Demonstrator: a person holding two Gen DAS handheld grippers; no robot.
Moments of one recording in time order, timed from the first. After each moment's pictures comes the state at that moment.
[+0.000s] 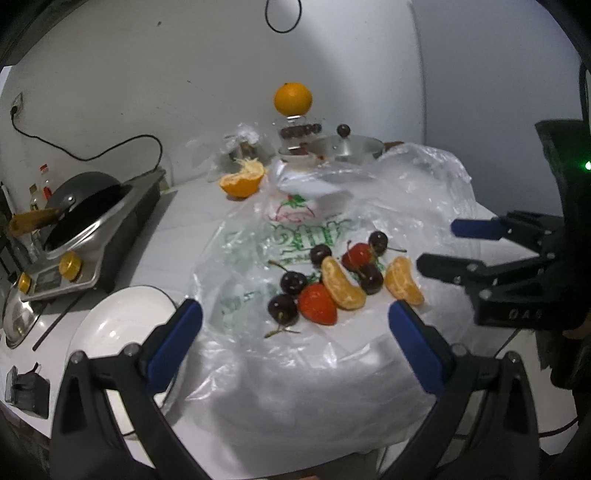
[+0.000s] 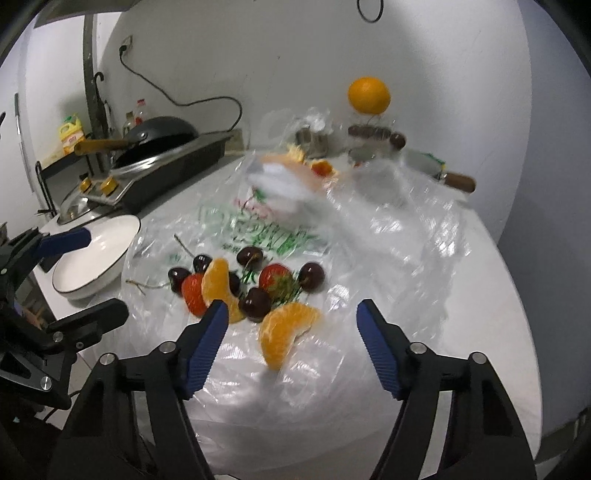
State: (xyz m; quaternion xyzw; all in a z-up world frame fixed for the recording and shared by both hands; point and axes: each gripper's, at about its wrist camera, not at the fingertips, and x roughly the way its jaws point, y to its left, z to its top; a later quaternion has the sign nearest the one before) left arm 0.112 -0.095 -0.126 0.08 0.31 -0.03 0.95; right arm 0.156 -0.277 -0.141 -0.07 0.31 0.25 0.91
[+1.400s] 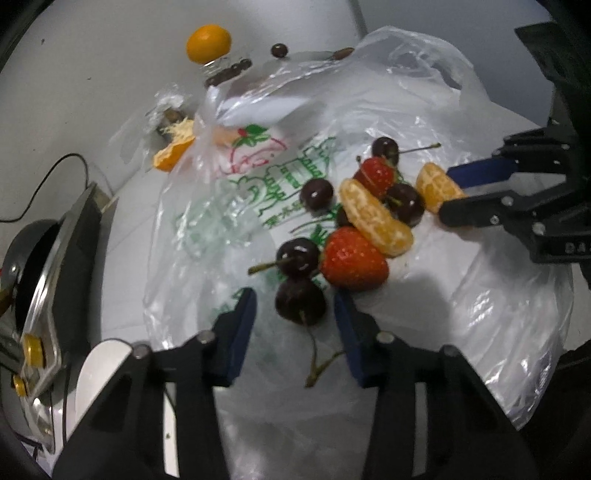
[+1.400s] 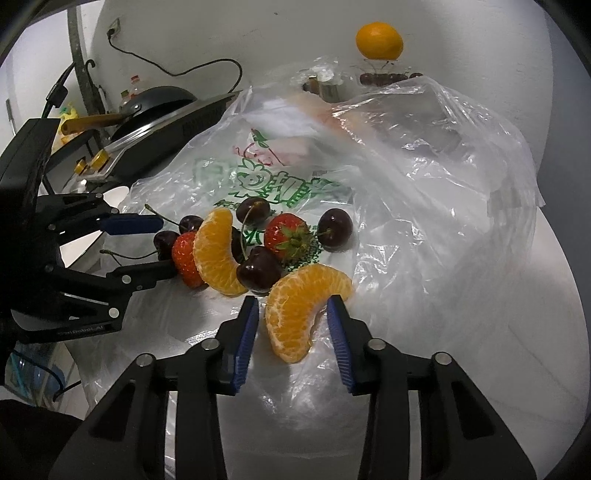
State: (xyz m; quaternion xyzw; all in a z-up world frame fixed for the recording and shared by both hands) left arm 0.187 -0.086 -0.183 0.24 0.40 -0.14 0.88; right arm 0.179 -0.263 -0.180 -0.05 0.37 0.26 0.89
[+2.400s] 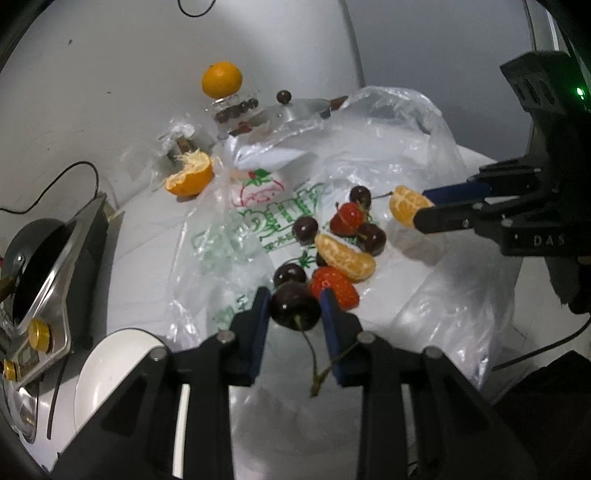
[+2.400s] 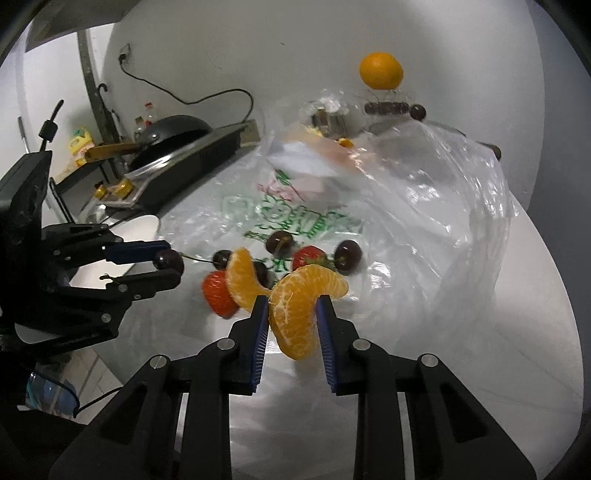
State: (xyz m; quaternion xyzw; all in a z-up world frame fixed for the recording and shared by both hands) left arm 0.141 -0.072 -0.144 0.18 0.34 -0.16 0.91; right arm 0.147 -0.263 -0.146 -0.02 0.33 0.29 0.90
